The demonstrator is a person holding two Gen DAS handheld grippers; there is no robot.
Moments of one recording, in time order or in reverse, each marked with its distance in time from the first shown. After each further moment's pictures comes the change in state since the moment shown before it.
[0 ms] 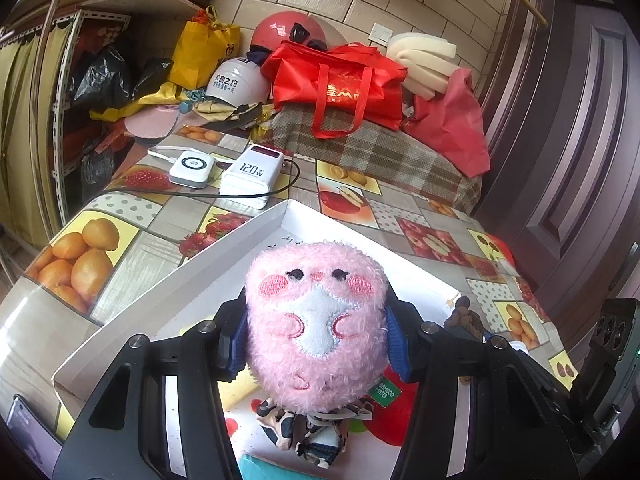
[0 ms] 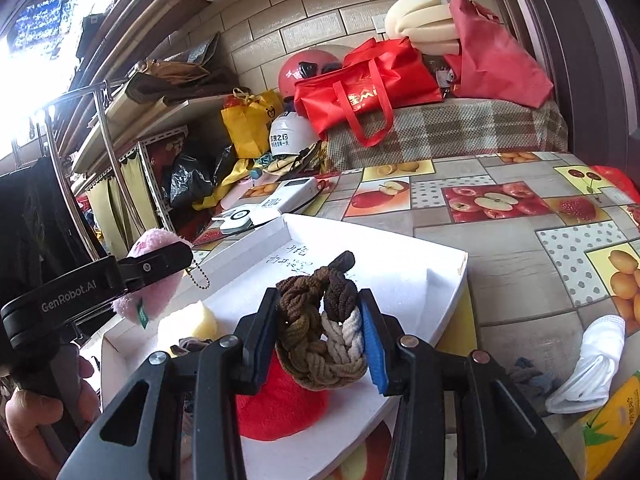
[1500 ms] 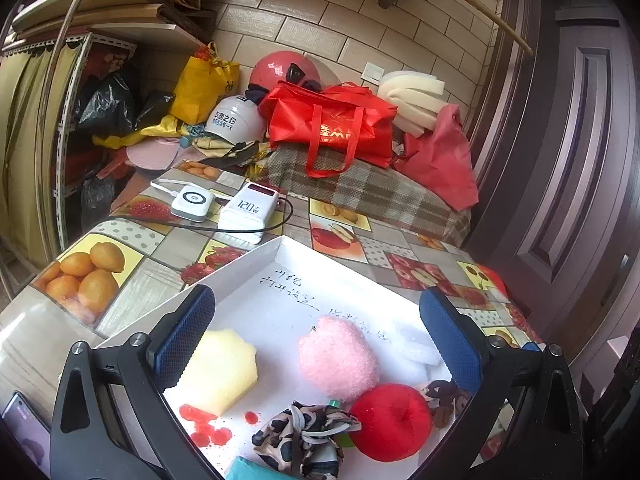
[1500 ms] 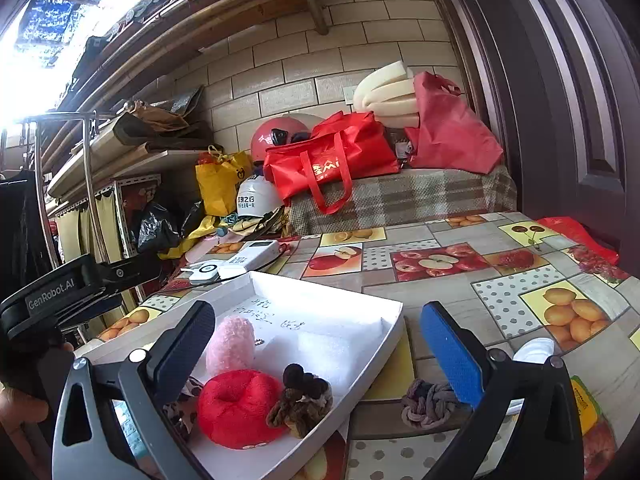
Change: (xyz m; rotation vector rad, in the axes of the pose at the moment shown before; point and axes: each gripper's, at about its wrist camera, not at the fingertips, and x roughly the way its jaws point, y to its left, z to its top) left arm -0.022 -0.008 -0.006 0.002 -0.148 -0.023; right arm -0.046 0.006 -0.007 -0.050 -0.260 -0.171
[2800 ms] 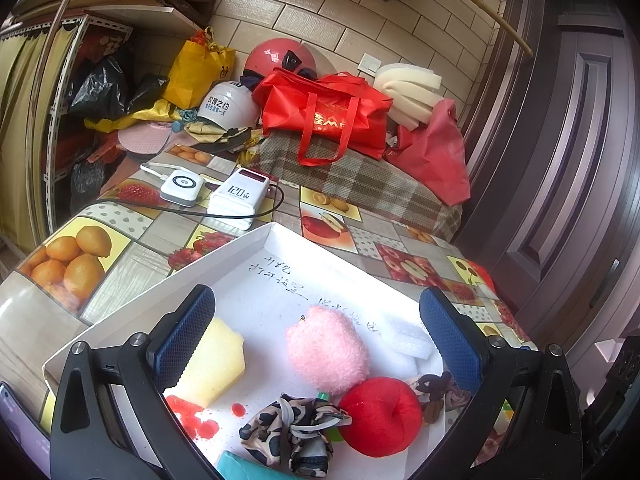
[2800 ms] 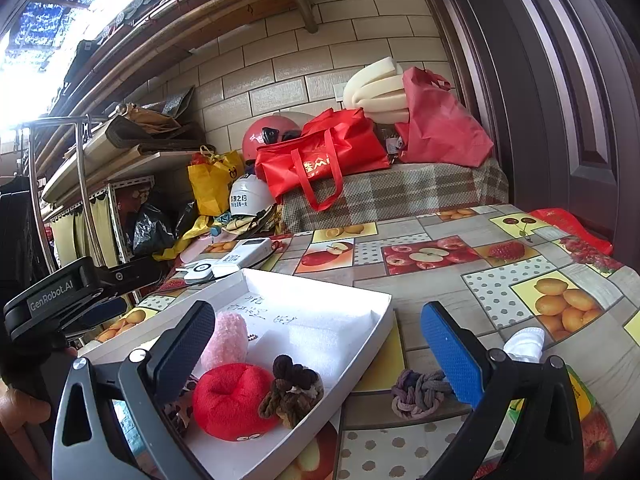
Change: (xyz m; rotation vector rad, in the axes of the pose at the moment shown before) left arm 0.002 0.008 0.000 -0.047 0.035 -0.045; right arm -0.003 -0.005 -0.001 0.020 0.013 -0.017
